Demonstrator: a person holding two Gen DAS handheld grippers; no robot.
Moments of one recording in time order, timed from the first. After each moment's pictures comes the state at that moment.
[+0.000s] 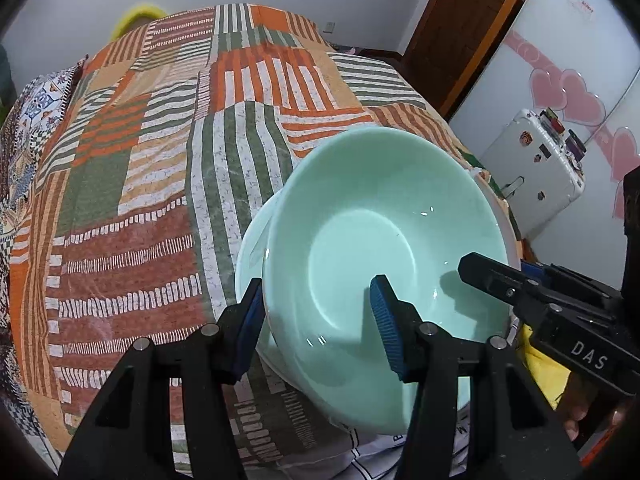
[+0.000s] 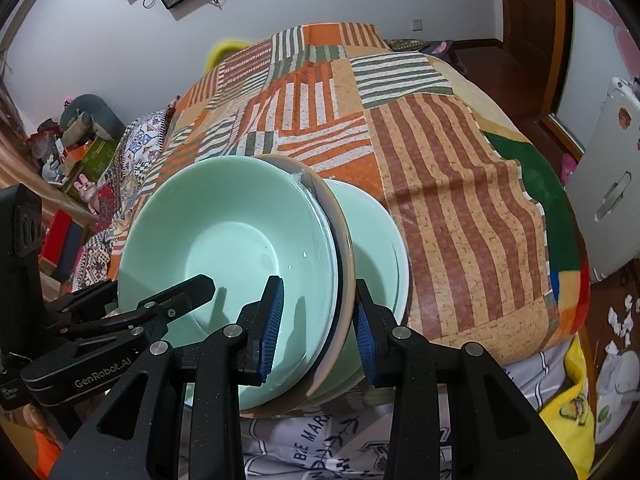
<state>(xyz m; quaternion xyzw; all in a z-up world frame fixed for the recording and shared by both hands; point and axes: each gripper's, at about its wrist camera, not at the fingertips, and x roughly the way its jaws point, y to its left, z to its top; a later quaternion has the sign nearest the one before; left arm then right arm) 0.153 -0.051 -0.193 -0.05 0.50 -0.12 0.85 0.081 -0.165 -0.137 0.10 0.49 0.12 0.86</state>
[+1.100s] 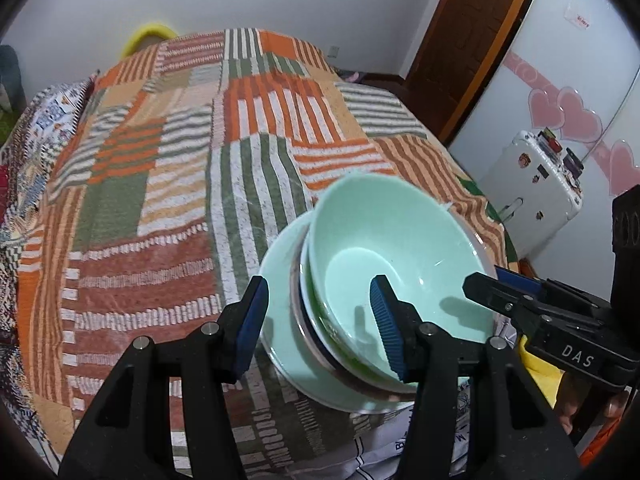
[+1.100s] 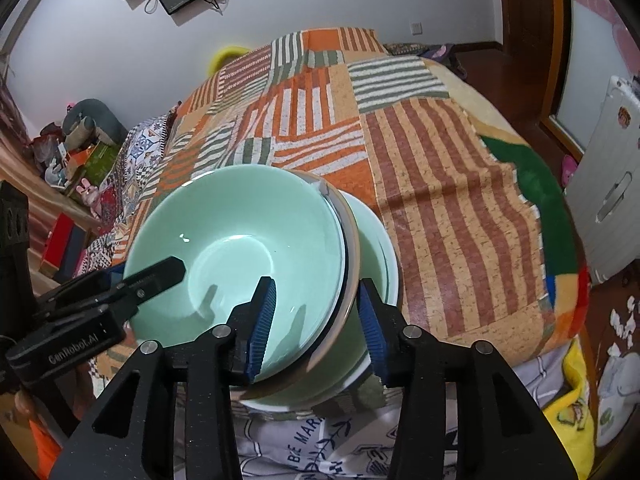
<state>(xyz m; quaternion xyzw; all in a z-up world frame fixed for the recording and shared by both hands) 0.144 -0.035 -0.167 -0.06 0.46 -0.11 0.88 0.076 -0.173 -0.131 0.10 0.48 0.12 0.86</state>
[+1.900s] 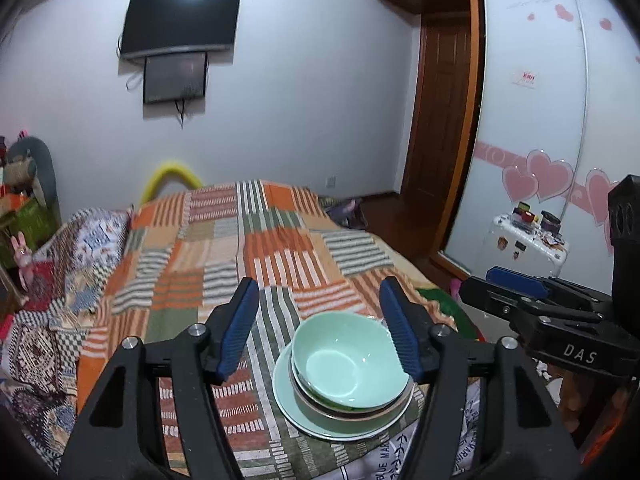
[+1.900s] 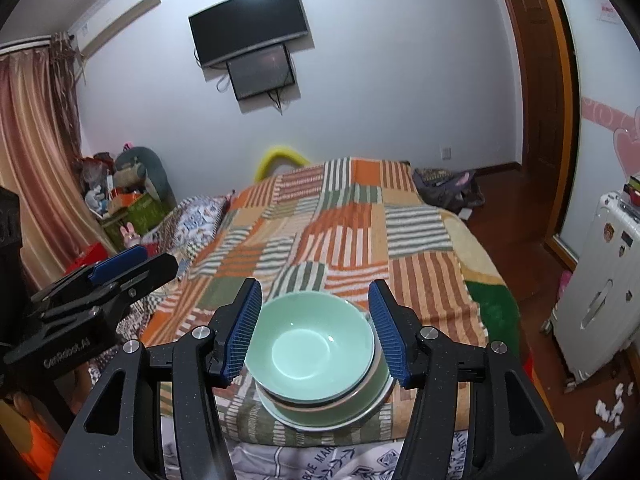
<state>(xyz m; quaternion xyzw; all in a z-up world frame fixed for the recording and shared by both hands) 0.039 -0.051 -0.031 -0.02 0.22 -0.09 0.97 0.015 -0.172 -0.018 0.06 0.28 0.17 0.94</state>
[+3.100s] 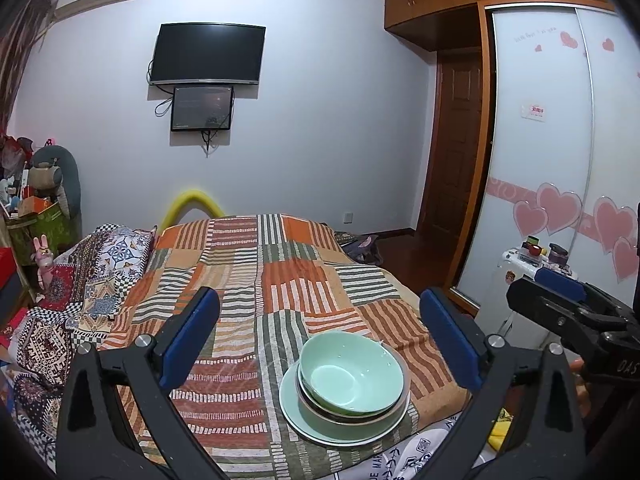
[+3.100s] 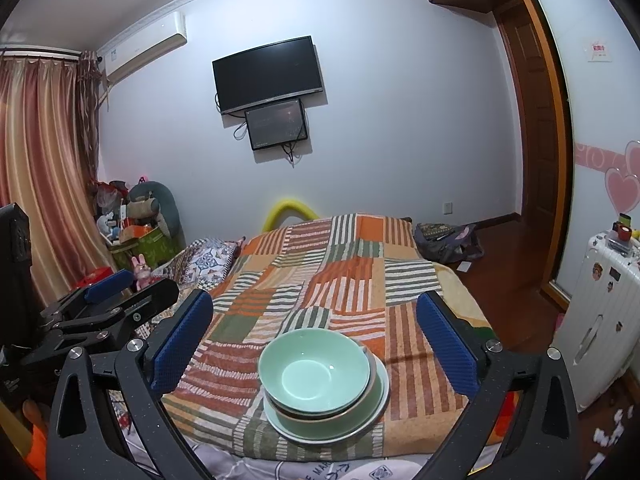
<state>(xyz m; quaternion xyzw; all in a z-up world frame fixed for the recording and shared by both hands) -0.007 -0.049 -0.016 -0.04 0.16 -0.05 0.98 -0.028 -0.176 0.004 0.05 0.18 0.17 0.97</state>
